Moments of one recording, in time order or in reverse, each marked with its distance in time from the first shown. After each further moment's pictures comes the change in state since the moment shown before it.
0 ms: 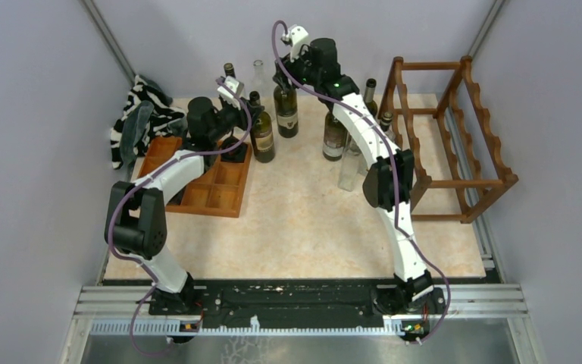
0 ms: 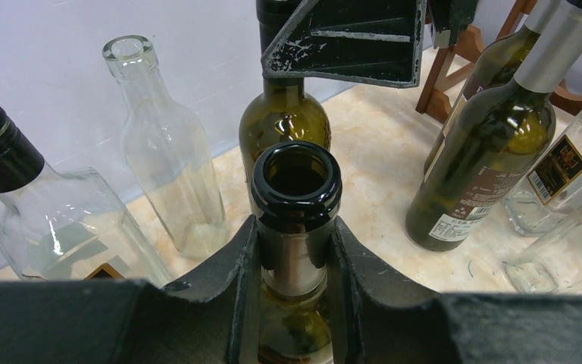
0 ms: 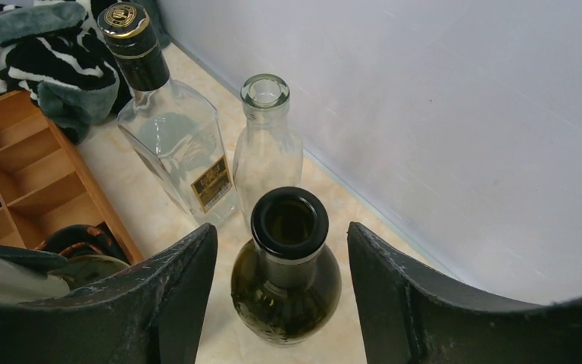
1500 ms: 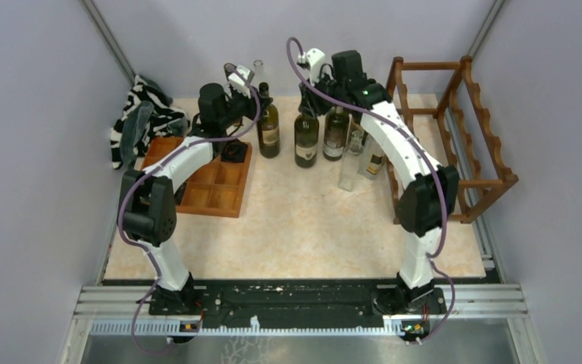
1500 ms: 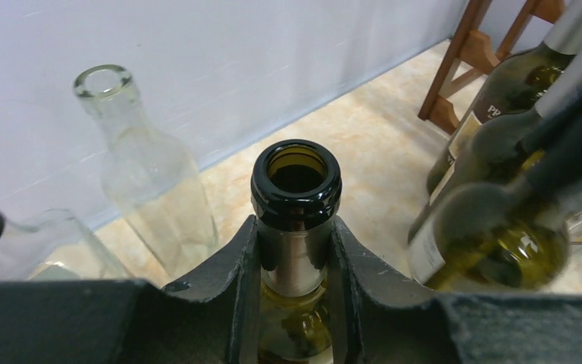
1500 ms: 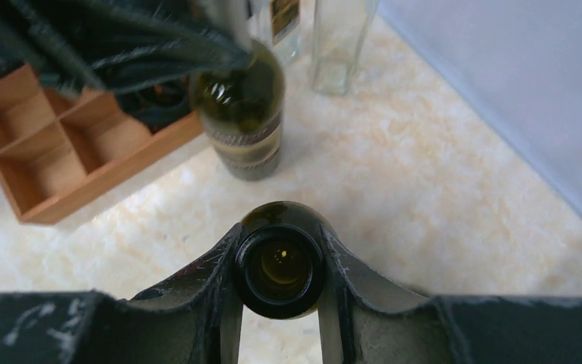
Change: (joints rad) left arm -0.055 0.132 0.210 -0.120 -0.023 0.010; right arm -0.029 -0.506 -0.581 -0.265 -0.090 -0.121
